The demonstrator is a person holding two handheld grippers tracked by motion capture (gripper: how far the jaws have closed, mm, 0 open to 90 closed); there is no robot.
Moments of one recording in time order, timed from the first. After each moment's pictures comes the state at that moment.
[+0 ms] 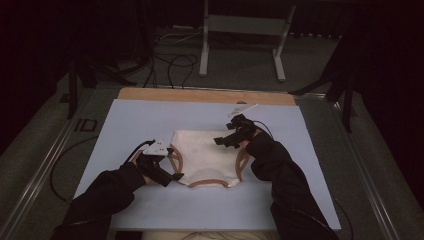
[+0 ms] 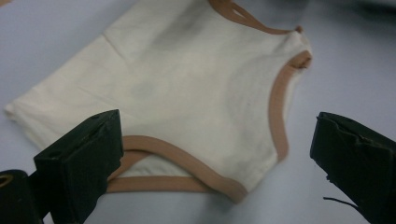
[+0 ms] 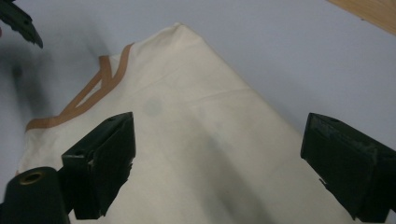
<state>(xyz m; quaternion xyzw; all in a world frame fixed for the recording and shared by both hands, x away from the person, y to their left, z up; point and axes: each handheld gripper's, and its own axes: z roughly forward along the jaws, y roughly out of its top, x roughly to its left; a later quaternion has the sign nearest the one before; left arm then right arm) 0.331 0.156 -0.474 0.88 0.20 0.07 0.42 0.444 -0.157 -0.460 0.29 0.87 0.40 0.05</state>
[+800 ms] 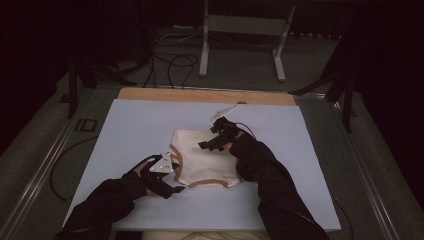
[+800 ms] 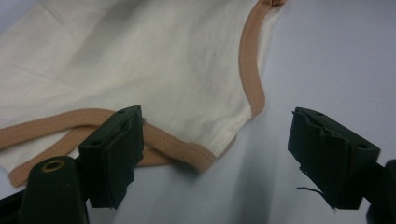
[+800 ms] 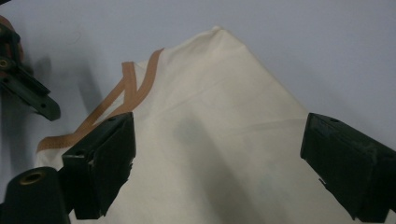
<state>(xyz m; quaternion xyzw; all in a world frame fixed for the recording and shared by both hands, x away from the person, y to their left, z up) 0.311 0.147 -0.502 0.91 0.14 0.08 0.38 0.445 -0.107 -0.475 0.26 0.88 0.39 0.02</state>
